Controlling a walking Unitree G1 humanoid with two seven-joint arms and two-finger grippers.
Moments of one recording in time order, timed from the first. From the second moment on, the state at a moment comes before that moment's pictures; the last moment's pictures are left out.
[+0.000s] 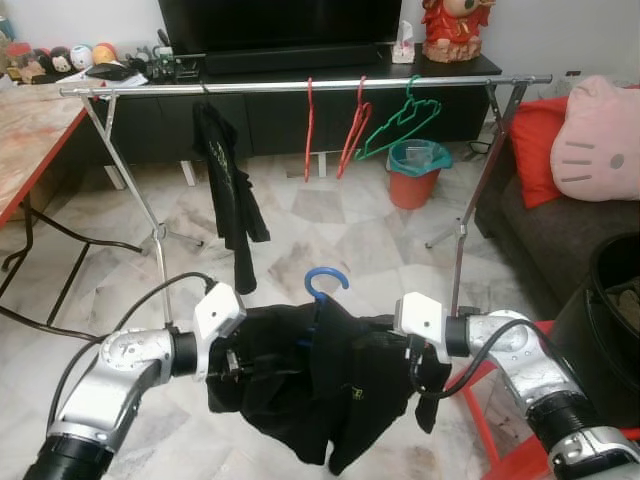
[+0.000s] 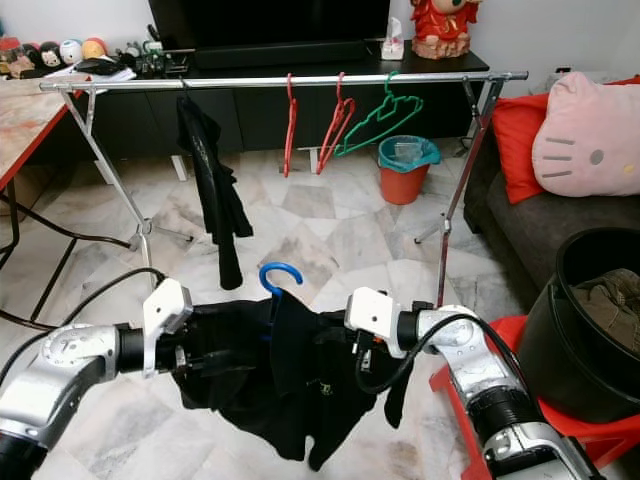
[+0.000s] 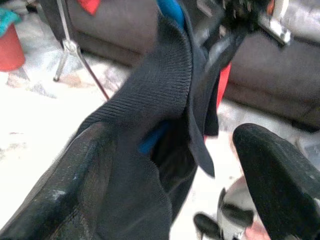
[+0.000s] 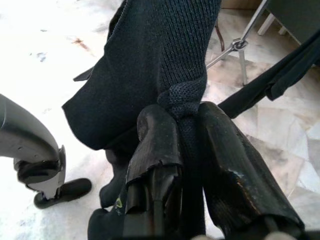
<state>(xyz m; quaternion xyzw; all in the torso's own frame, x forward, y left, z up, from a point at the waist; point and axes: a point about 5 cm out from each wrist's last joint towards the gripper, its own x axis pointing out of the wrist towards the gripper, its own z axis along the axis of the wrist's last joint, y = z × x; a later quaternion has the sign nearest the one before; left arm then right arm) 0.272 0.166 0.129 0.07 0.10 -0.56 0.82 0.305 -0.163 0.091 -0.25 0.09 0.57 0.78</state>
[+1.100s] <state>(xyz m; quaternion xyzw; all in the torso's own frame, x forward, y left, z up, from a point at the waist) 0.264 0.150 0.130 0.02 0.12 -0.61 0.78 0.302 -0.156 0.093 -0.24 0.08 0.59 0.76</state>
